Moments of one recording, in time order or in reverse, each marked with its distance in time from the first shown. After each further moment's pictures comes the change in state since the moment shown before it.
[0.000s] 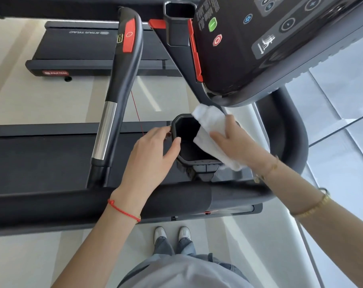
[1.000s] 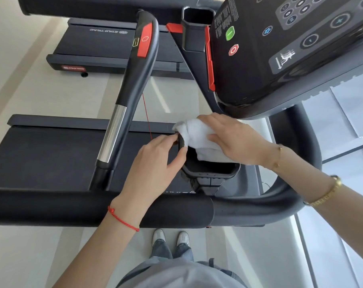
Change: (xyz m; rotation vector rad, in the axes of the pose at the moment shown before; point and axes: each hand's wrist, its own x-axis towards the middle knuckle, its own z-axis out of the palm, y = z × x) left_hand -0.002 0.004 -0.001 0.022 0.022 -0.025; right_hand 0.038 -0.005 -0.019 -0.487 -0.084 -0.697
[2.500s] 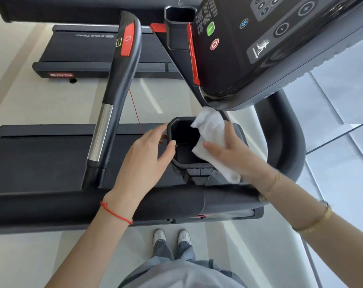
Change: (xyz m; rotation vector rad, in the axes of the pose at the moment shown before) left_hand 0.000 -0.006 0.005 -0.016 0.004 0.026; right_hand -0.046 -0.042 0.006 0.875 0.121 0.588
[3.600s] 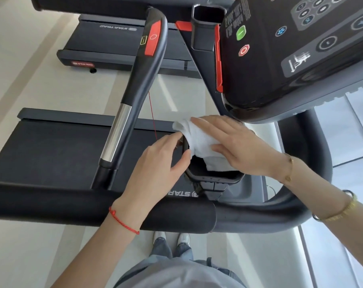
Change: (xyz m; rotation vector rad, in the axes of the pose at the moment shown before) left_hand -0.003 0.006 -0.004 -0.016 -0.015 -0.046; right_hand 0.057 -0.002 -0.015 -0.916 -0.215 -0.725
